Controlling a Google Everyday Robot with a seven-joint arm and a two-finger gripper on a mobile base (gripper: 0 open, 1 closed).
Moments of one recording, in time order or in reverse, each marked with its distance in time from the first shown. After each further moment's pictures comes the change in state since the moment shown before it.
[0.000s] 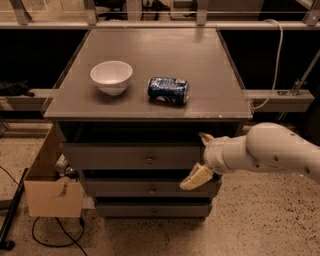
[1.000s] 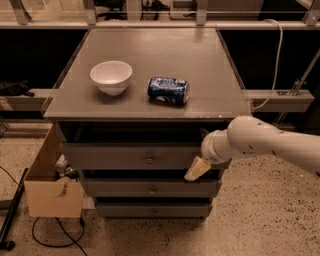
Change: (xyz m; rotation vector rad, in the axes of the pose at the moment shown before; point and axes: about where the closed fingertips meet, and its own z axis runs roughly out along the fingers) arm 0.041 -0.054 0.054 0.034 0.172 -0.064
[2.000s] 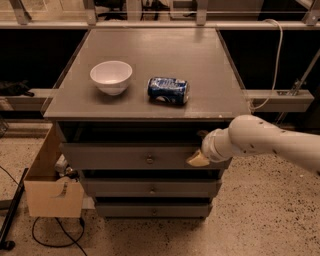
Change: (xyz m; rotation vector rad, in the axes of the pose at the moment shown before) arm 0.001 0.000 0.002 -0.006 -0.007 0.012
